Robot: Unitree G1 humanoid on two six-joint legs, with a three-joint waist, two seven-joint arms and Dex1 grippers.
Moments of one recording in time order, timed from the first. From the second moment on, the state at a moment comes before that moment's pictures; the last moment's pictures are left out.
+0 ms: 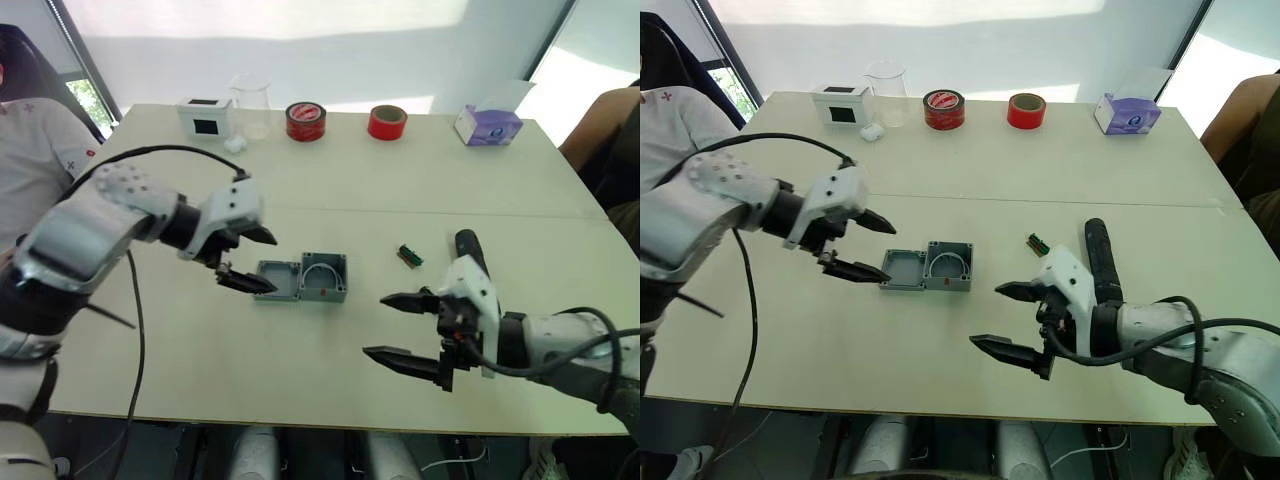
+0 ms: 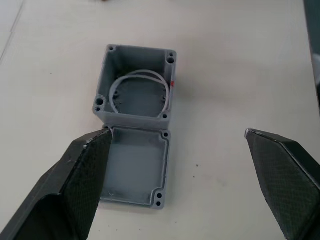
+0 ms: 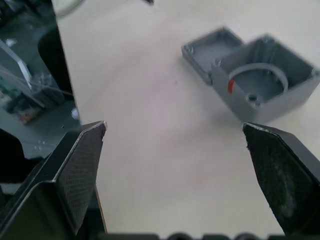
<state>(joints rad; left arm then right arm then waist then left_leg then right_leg) -0.95 0.94 -0.47 -0.14 -0.38 0.72 -1.36 -0.08 -0.95 -0.11 -0.82 1.09 0.98 0.45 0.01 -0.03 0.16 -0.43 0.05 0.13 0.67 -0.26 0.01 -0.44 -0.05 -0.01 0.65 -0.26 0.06</state>
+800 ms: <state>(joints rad) -1.07 0.53 -0.73 0.21 -0.01 0.63 -1.43 -0.02 -0.79 -0.01 -0.89 0.98 0.99 0.21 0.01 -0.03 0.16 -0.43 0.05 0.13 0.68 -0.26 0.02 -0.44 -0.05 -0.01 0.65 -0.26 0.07</state>
